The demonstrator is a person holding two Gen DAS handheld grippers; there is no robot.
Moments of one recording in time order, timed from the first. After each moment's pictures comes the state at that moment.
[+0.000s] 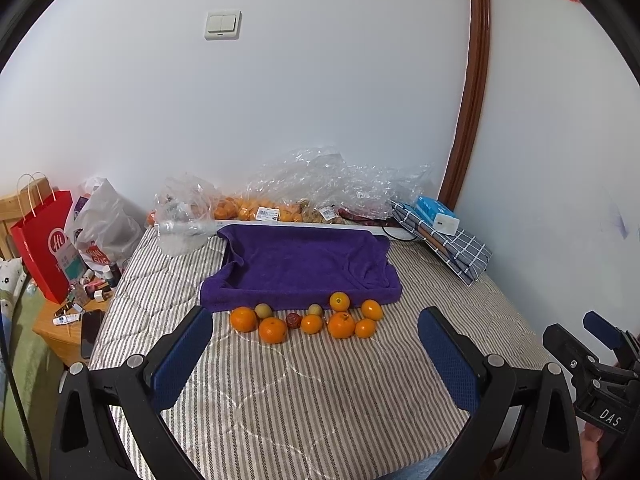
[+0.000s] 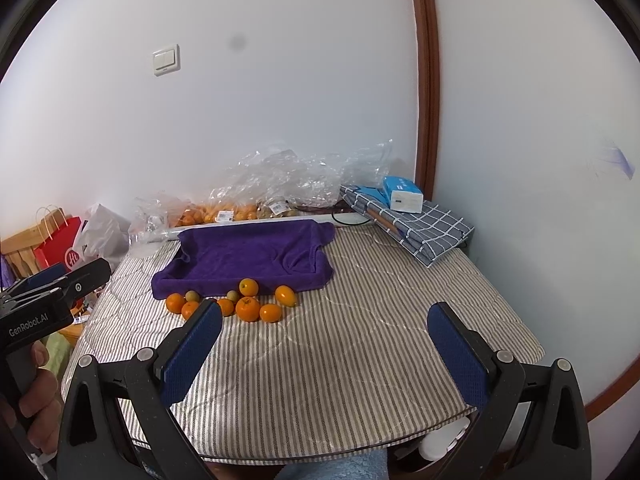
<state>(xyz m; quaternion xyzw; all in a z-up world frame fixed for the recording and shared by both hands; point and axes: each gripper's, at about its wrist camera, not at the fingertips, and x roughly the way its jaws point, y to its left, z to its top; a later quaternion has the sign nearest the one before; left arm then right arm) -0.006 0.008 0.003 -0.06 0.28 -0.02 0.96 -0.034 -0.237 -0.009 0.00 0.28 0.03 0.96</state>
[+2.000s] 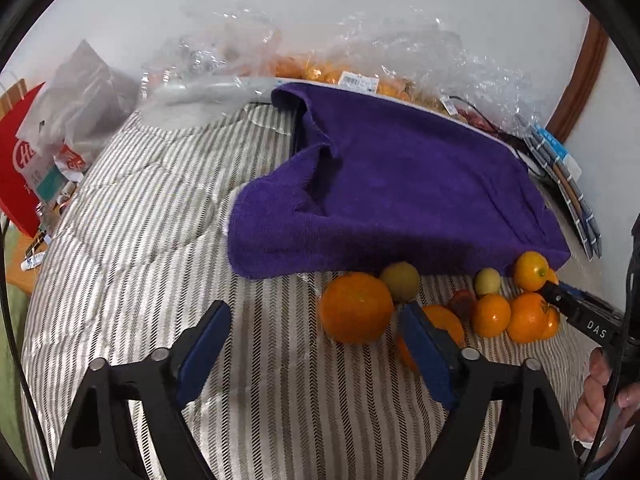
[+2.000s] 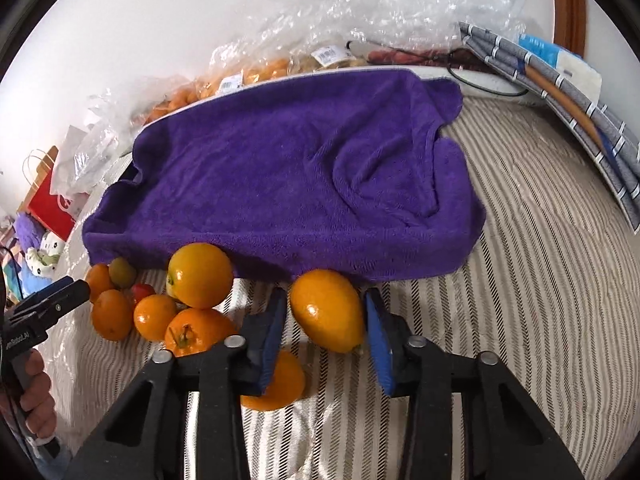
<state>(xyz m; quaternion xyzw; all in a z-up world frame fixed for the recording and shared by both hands) 0.180 0.108 -0.185 -0.10 0.45 0.04 0.88 0.236 -0.170 -0.215 0.01 0.47 0.16 0.87</state>
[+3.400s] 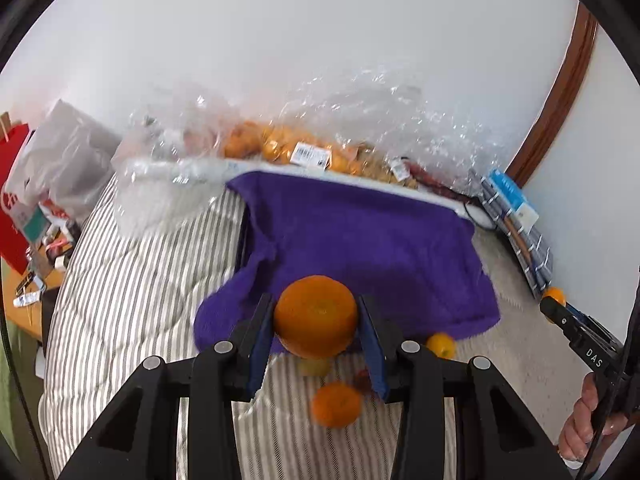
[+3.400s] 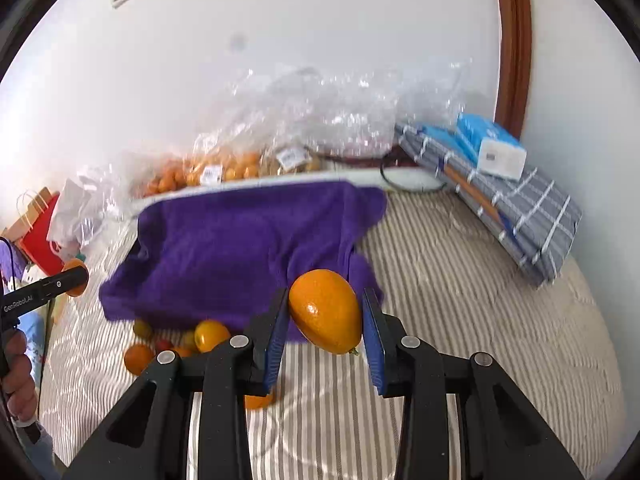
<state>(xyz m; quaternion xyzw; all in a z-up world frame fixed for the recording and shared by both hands) 0.206 0.094 -0.087 -0.12 0.41 0.00 0.90 0.221 -0.209 -0.107 0.01 0.39 0.10 0.91</state>
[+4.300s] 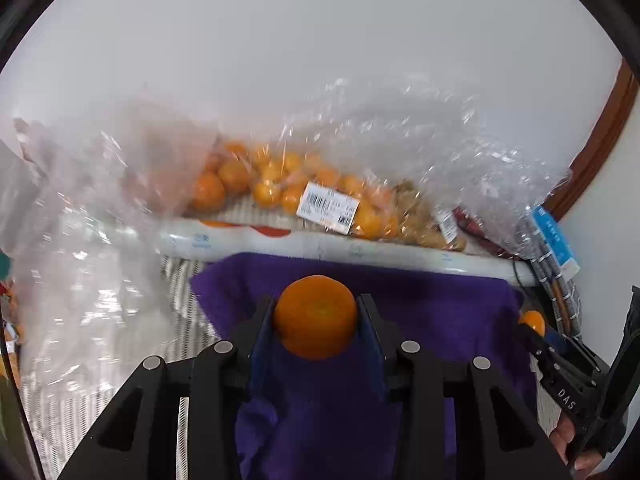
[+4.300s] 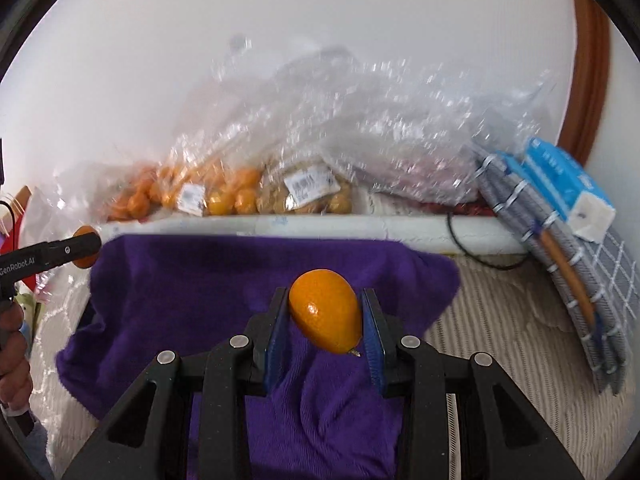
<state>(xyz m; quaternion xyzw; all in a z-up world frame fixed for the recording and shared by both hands) 0.366 0.123 -0.129 -0.14 0.43 0.01 0.89 0.369 -0.147 -0.159 -0.01 0.41 0.12 0.90</state>
